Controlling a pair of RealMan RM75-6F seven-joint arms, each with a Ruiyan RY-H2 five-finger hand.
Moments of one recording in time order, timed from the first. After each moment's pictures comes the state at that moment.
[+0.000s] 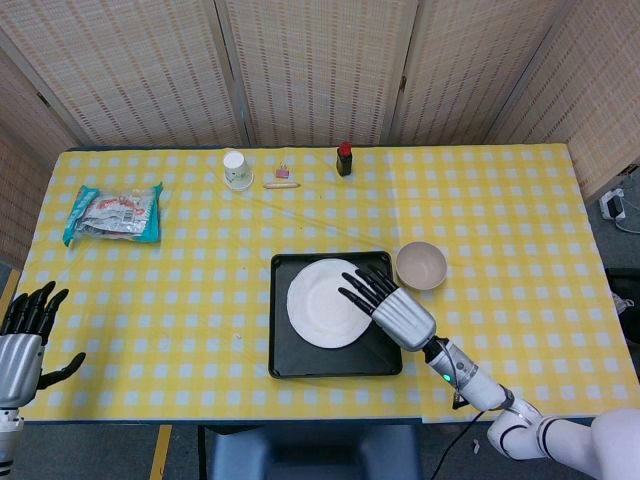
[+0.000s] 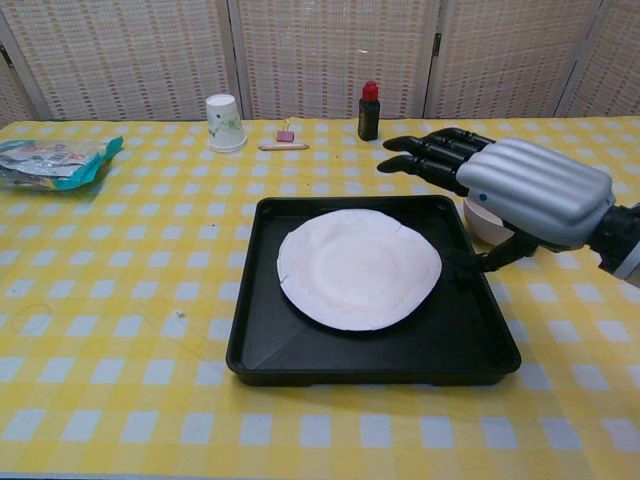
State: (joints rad) left arm -0.10 -1.14 -0.05 -1.58 1.54 1.53 0.00; right arm 0.60 -1.62 0.01 -1.14 -1.77 1.30 -0.08
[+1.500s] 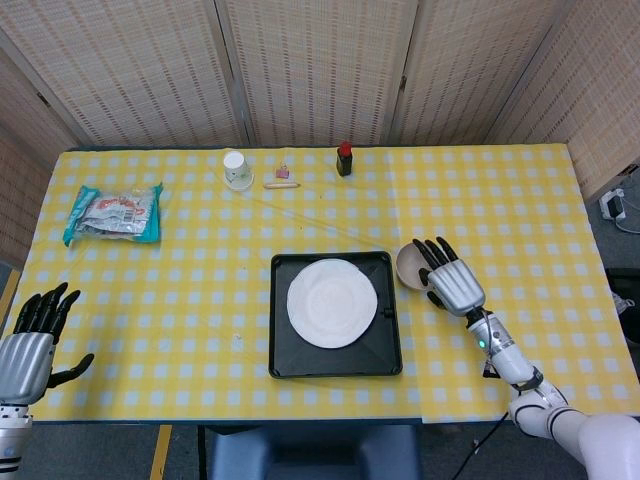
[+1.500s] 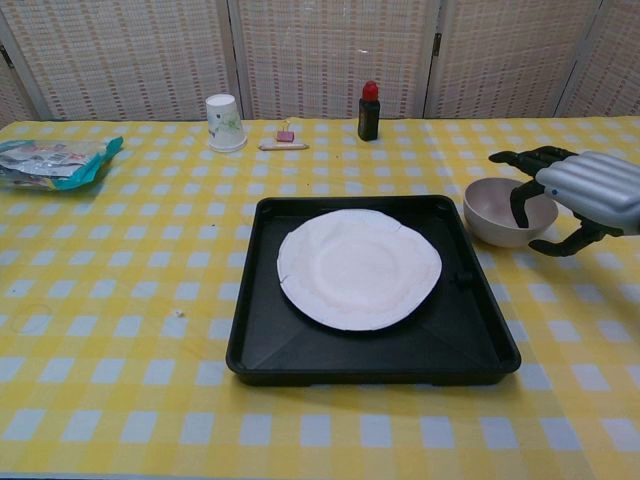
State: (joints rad) left arm -0.12 -1.15 -0.05 -1.58 1.53 1.49 0.01; right arm 0.59 -1.72 0.03 -0.71 -1.58 1.12 0.12
